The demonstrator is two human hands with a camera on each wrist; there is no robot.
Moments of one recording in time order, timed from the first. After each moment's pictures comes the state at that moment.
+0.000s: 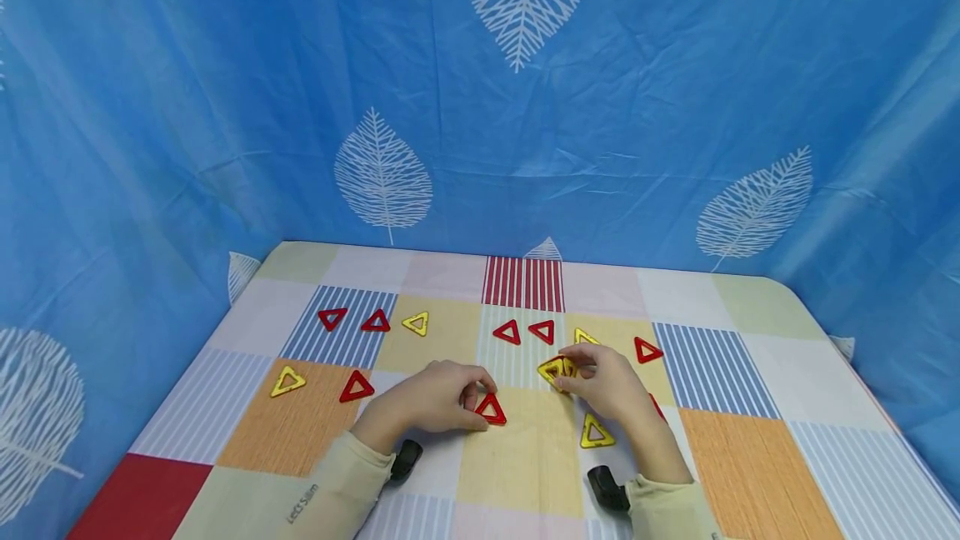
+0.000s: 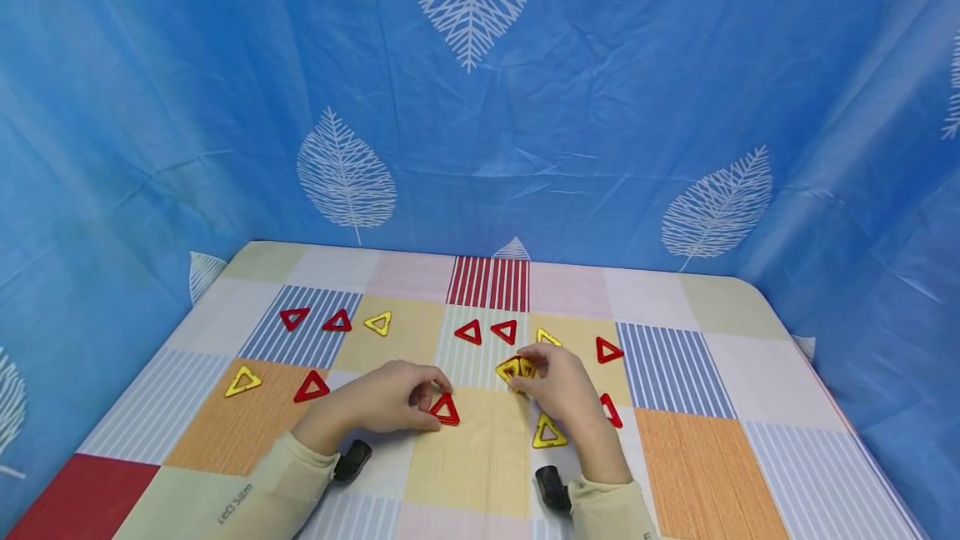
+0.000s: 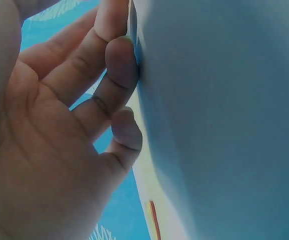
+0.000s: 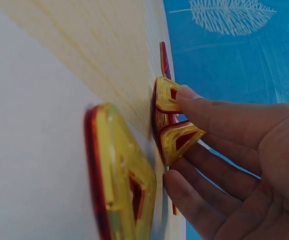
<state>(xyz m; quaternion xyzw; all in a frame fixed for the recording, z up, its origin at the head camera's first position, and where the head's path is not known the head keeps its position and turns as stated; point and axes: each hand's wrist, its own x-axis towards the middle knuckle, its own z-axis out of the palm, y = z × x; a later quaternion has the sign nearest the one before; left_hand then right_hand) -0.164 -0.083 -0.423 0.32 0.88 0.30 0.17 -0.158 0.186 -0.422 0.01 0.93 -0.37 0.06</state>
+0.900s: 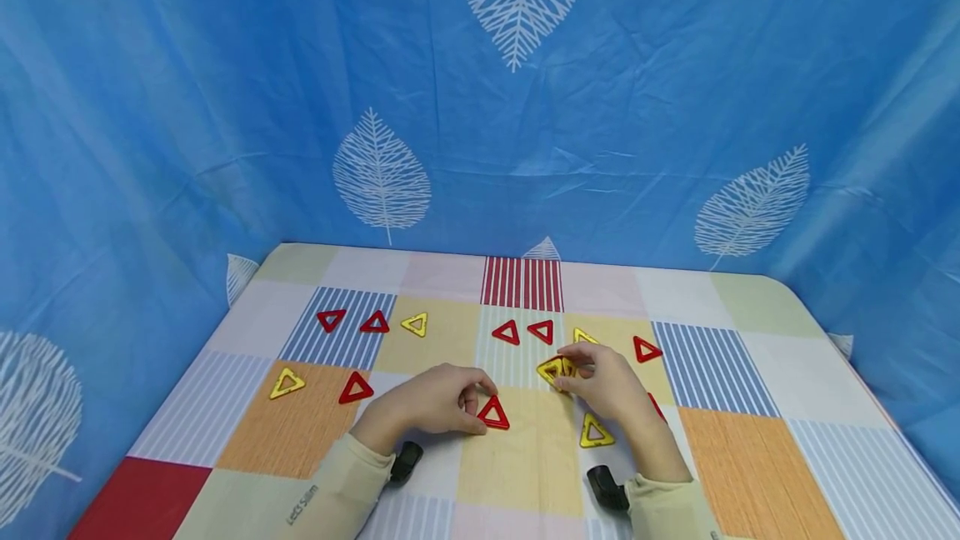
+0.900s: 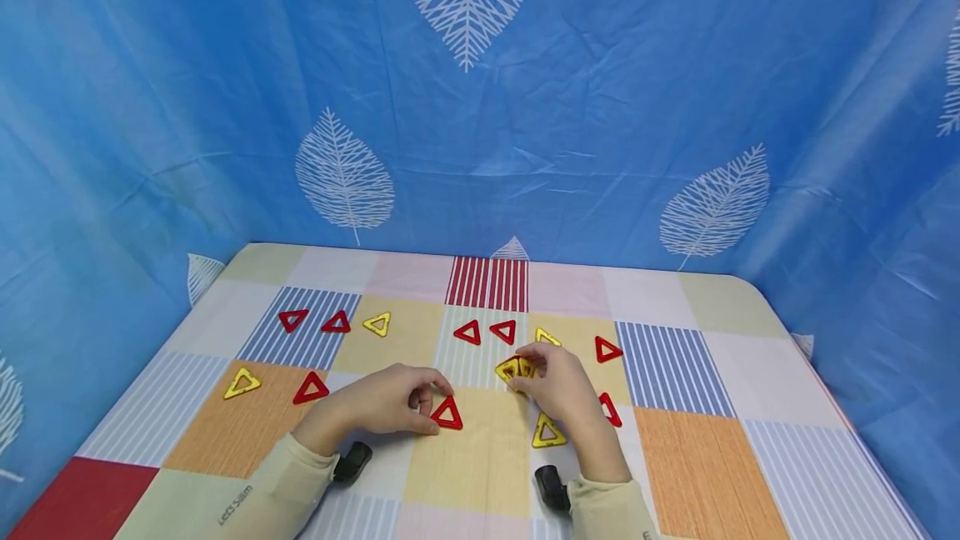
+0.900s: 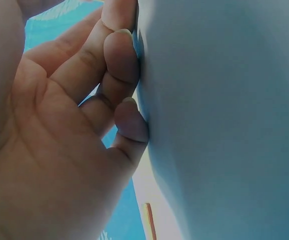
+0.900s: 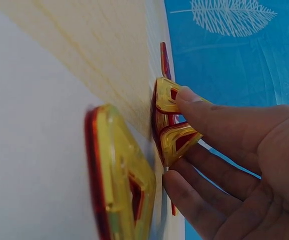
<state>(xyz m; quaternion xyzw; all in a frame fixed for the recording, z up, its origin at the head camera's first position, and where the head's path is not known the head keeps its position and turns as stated) -0.163 -0.082 -0.427 0.31 0.86 0.34 0.21 -0.159 0.188 -0.427 0.00 0.93 -0.36 0.05</state>
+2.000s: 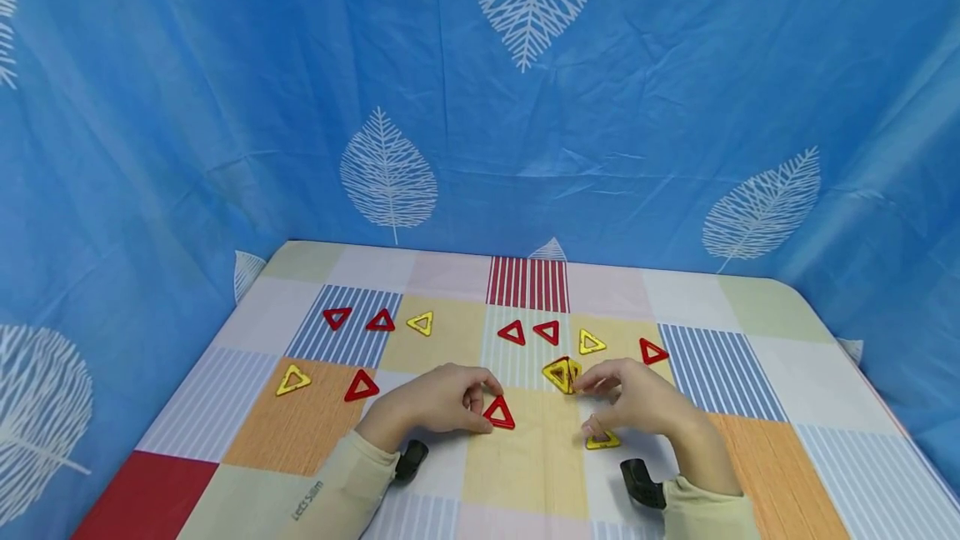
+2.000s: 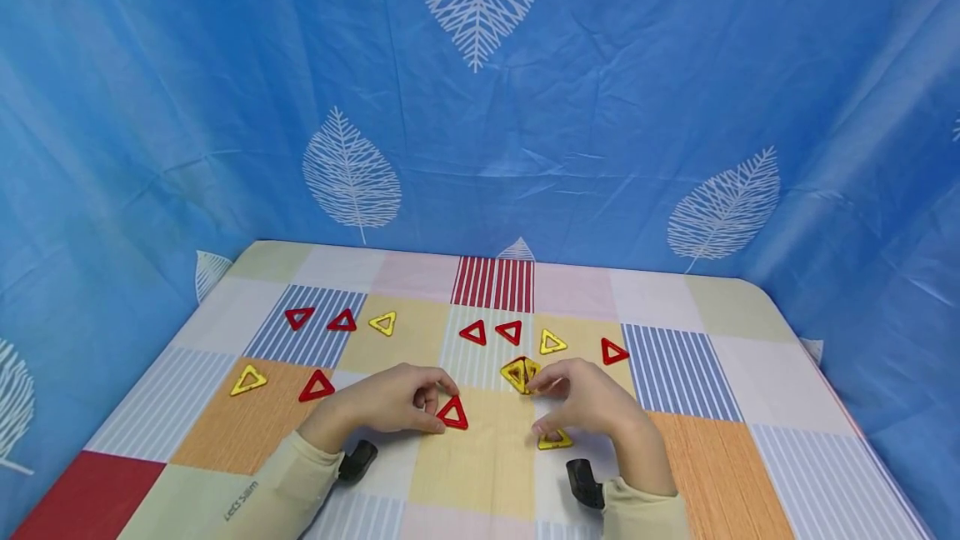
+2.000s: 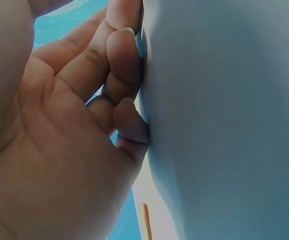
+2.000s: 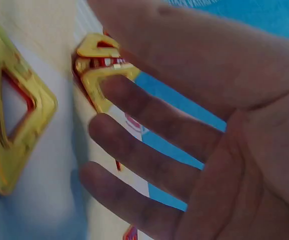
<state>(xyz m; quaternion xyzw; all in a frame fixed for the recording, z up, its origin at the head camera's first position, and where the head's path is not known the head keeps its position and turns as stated) -0.166 -0.085 -0.428 0.30 0.86 0.36 0.22 -0.152 0.225 -0.402 -0.15 0.89 -0.39 0.18</state>
